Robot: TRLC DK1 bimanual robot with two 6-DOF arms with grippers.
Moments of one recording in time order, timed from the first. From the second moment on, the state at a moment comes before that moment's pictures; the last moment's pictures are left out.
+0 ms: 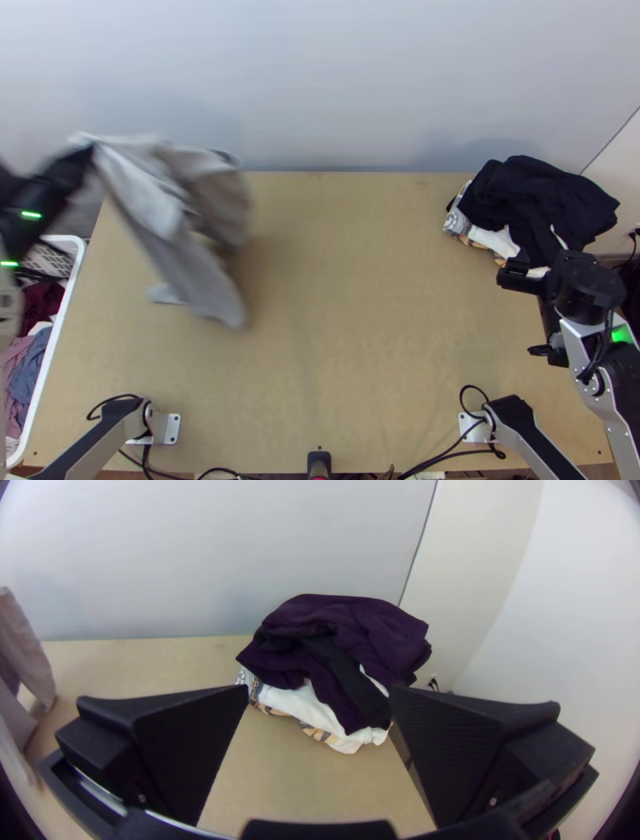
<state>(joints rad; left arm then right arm) 0.11 1.03 1.45 -0.44 0.39 -0.61 0.26 0.72 0.99 -0.72 0.56 0.11</state>
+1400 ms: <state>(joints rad) -1.05 1.96 1.90 -0.42 -0.06 -0.60 0.12 0.78 1.01 -0.80 0.52 0.21</state>
